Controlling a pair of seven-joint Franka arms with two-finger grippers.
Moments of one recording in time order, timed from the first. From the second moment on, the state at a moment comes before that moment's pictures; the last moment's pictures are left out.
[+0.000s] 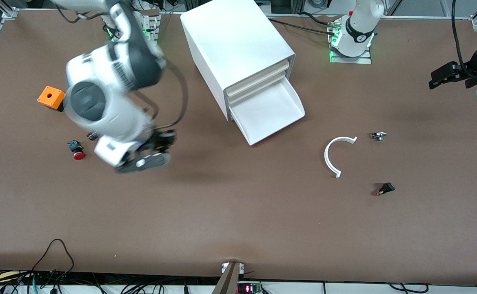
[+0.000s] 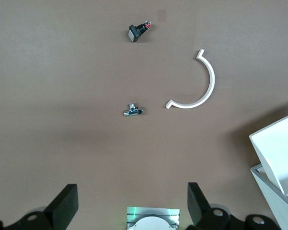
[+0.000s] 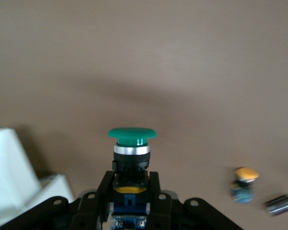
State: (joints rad) left arm 0.05 -0.08 0.00 -1.68 0.02 1.47 0.02; right arm 0.43 0.56 -0.12 -1.19 0.13 1.65 0.07
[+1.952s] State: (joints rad) left arm -0.32 0.31 -0.11 -1.96 -0.05 2.25 -0.83; right arm 0.06 0.44 -0.09 -1.79 0.15 2.24 -0.57
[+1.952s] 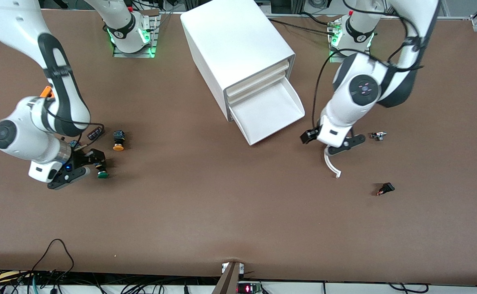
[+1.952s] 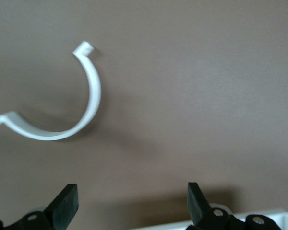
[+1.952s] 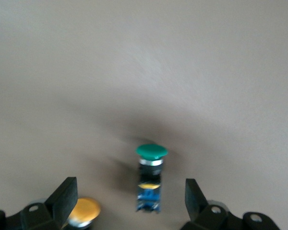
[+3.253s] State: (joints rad) left arm -0.48 0.51 -0.25 -1.96 -0.09 2.40 -1.13; right arm 0.08 -0.09 -0.04 -1.72 0.04 1.69 -0.47
